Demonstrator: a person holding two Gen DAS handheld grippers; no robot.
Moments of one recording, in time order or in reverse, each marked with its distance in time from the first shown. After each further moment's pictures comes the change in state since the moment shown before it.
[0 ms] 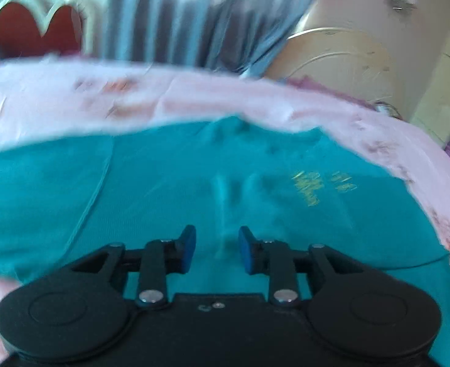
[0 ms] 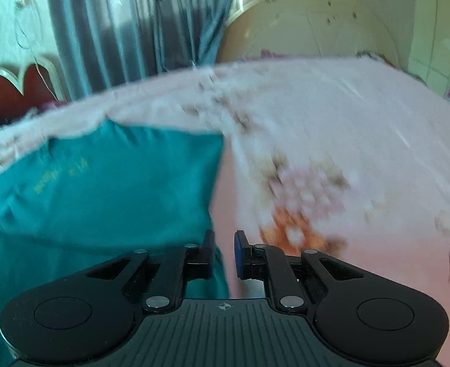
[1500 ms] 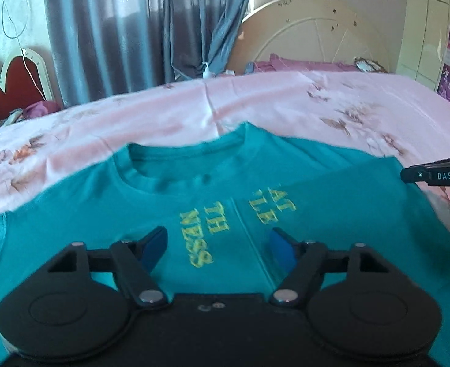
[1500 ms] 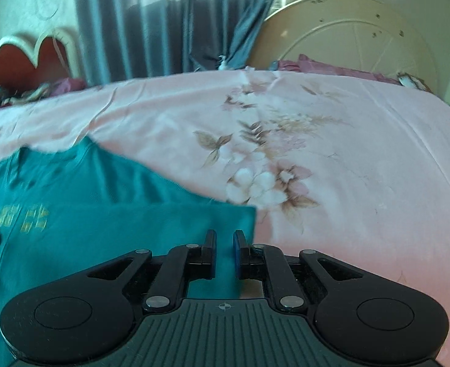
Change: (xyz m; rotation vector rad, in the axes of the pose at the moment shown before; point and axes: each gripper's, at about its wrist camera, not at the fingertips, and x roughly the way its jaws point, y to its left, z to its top) left arm 0.085 -0.131 0.028 0.237 0.036 0.078; right arm 0.116 0.000 0.073 -0.154 0.053 0.034
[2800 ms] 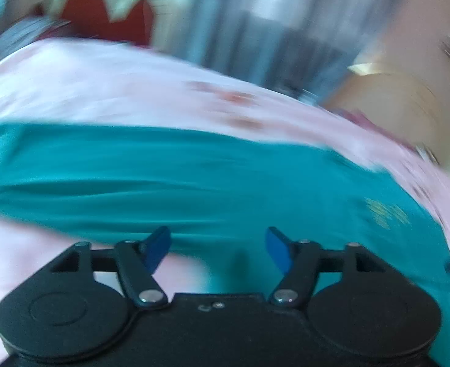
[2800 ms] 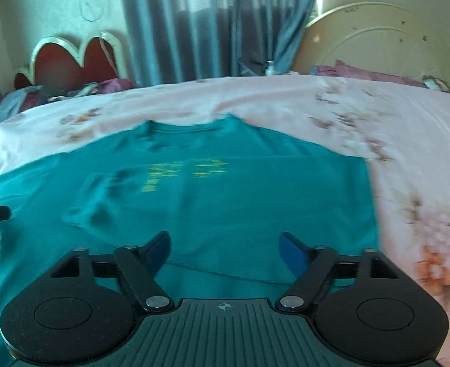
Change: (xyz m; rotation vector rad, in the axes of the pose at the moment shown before) left arm -0.138 0.257 -0.124 -0.521 -0.041 0.123; right arm -0.096 0.180 -0.049 0.006 -0.027 0.141
